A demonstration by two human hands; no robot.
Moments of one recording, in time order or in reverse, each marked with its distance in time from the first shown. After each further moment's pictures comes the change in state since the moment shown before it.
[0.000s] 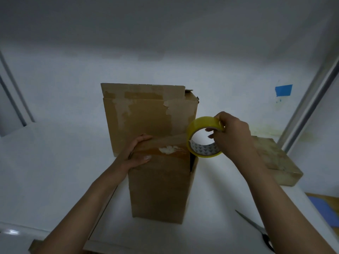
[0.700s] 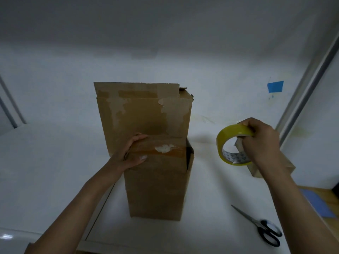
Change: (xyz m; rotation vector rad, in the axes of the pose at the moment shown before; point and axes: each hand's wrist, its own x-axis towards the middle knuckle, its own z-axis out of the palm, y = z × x) left_hand -0.004 0.000 -0.005 0.101 -0.035 -0.024; right_hand -0.018 0.045 -0.039 -0.041 0.206 0.130
